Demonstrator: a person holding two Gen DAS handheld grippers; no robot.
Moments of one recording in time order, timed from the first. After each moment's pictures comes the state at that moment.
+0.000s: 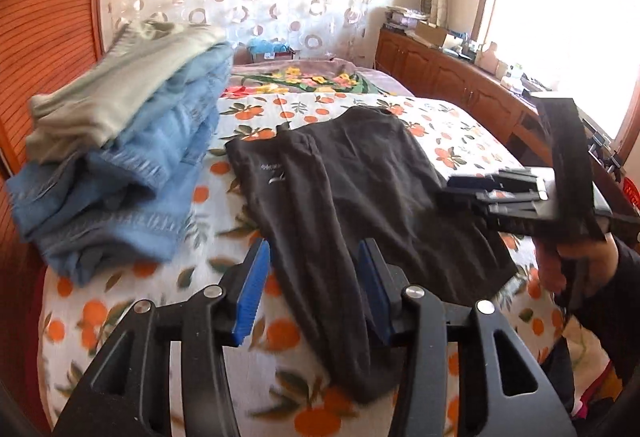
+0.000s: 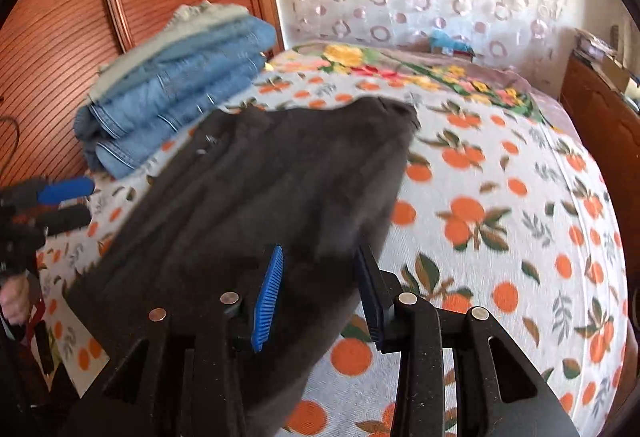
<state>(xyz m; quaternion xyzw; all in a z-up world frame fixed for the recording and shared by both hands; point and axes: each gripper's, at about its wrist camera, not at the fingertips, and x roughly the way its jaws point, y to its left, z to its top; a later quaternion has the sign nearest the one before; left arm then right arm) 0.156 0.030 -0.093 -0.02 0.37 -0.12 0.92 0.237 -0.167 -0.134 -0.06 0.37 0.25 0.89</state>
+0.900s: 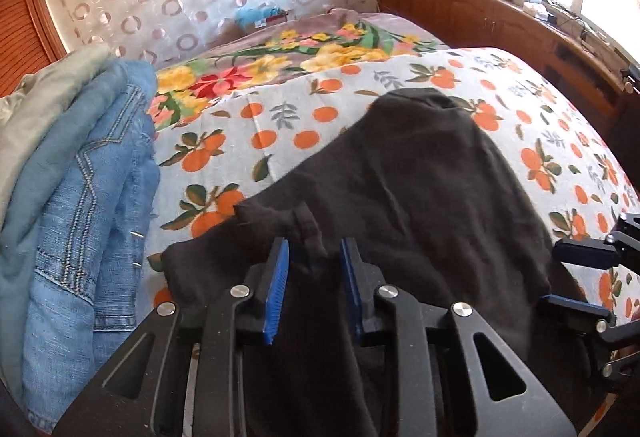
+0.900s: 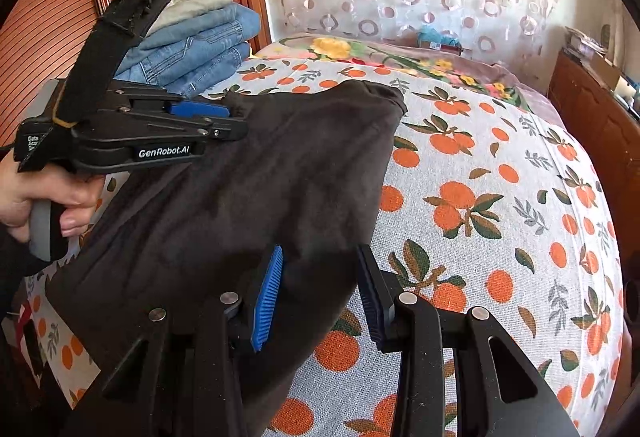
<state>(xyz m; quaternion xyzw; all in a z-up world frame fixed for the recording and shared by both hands) 0.306 -0.026 -0.124 0.11 0.44 -0.09 0.89 0.241 -0.171 -0.141 -0.07 0.37 0.23 0.90</state>
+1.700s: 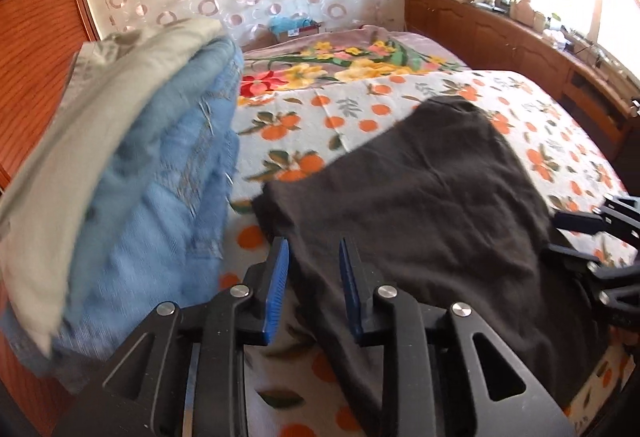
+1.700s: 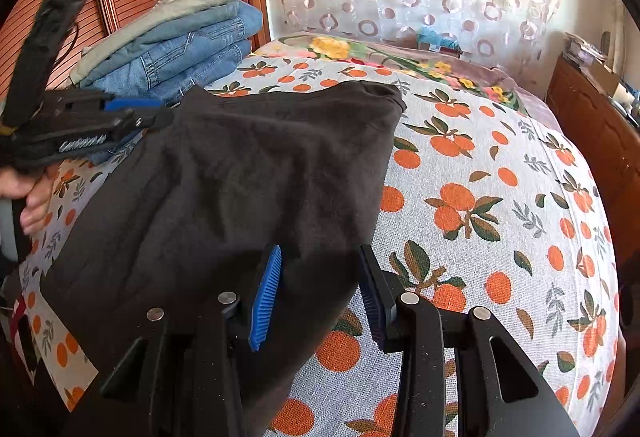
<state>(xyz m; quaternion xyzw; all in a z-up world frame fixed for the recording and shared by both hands) 0.251 0.025 -0.108 0.07 0.42 -0.06 0.90 0.239 -0.173 -0.140 -0.09 0.37 0.23 0.90</state>
